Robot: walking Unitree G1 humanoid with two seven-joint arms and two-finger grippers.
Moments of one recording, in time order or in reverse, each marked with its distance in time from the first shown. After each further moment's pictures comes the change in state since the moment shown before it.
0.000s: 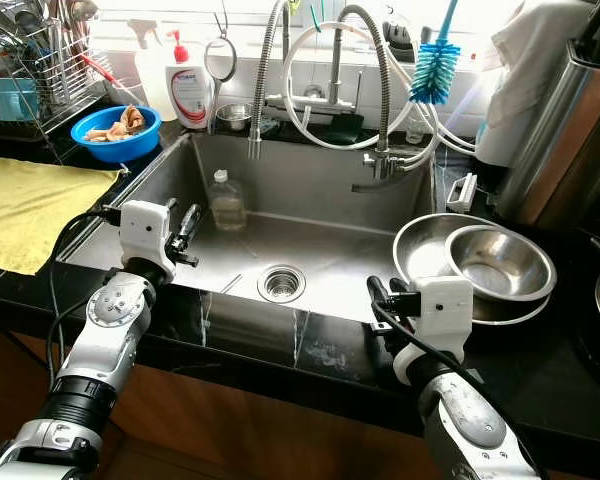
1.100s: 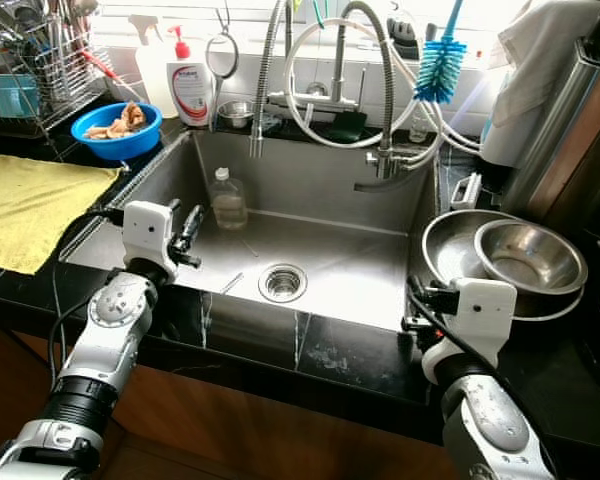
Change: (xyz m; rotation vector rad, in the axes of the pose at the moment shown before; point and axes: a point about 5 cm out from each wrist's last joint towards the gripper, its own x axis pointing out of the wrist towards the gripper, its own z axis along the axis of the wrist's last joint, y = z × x) left arm 0.000 -0.002 0.000 -0.003 0.000 -0.015; right arm -0.006 -0.027 0.000 0.014 -0.012 -0.209
